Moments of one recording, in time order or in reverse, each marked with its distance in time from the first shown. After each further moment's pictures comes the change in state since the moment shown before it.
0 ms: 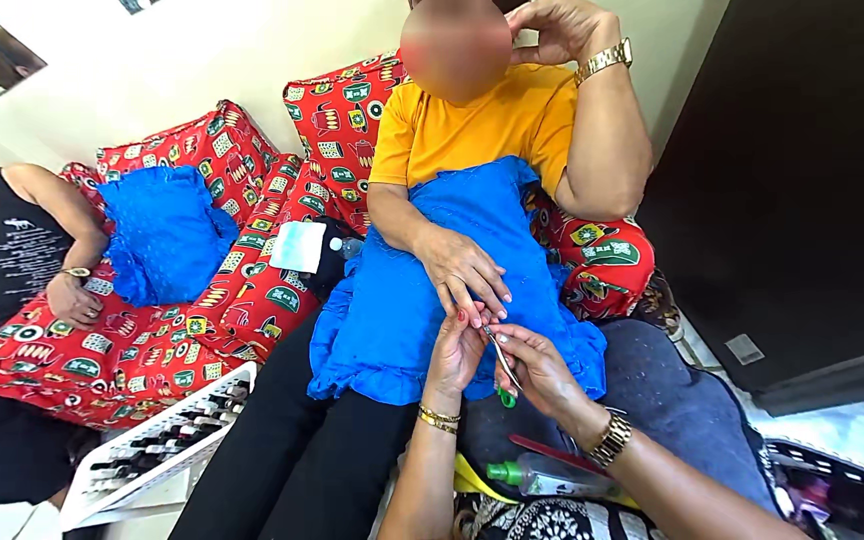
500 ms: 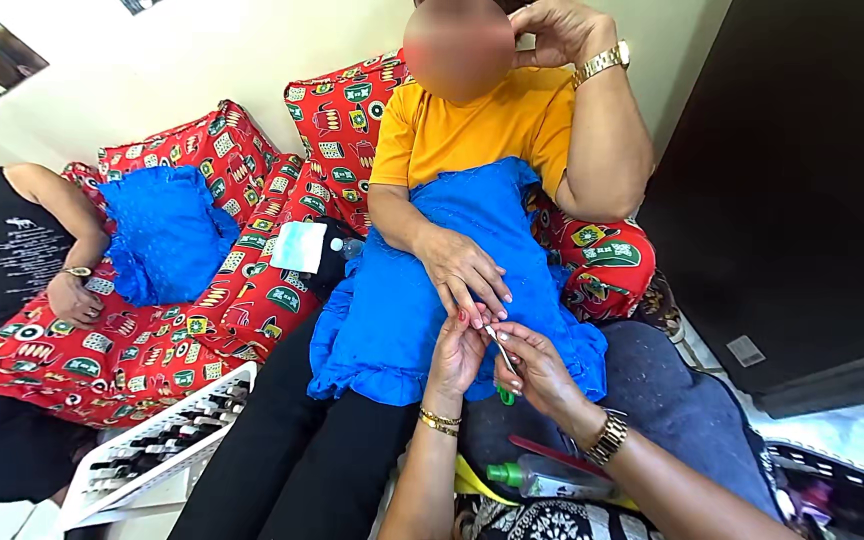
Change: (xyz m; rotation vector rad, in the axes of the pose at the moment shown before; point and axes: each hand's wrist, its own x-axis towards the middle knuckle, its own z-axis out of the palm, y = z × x) left_hand -0.001 0.000 0.004 -0.015 0.057 0.006; right_hand 0.004 0.003 -0.001 0.016 -0.021 -0.018
